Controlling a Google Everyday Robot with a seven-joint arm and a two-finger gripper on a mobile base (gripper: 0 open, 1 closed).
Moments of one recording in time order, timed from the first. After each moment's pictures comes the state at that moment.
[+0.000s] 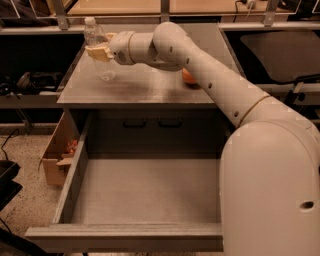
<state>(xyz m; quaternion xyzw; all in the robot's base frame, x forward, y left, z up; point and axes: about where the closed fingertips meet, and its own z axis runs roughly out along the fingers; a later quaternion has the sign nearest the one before) 0.780 0.191 0.932 -0.47 0.60 0.32 0.57</state>
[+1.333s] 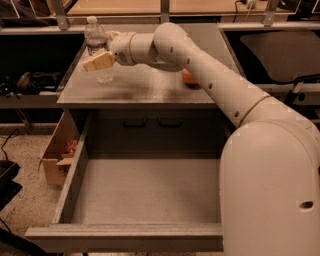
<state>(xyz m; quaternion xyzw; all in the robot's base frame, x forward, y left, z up) 0.780 0.191 0.932 -0.47 0.60 0.32 0.57</state>
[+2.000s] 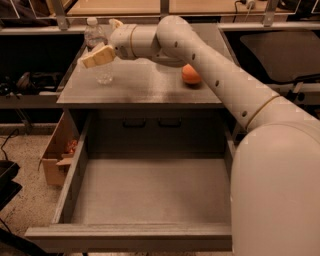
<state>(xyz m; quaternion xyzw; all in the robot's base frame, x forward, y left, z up) 0.766 0.185 0.959 -0.48 0.57 0.31 0.59</state>
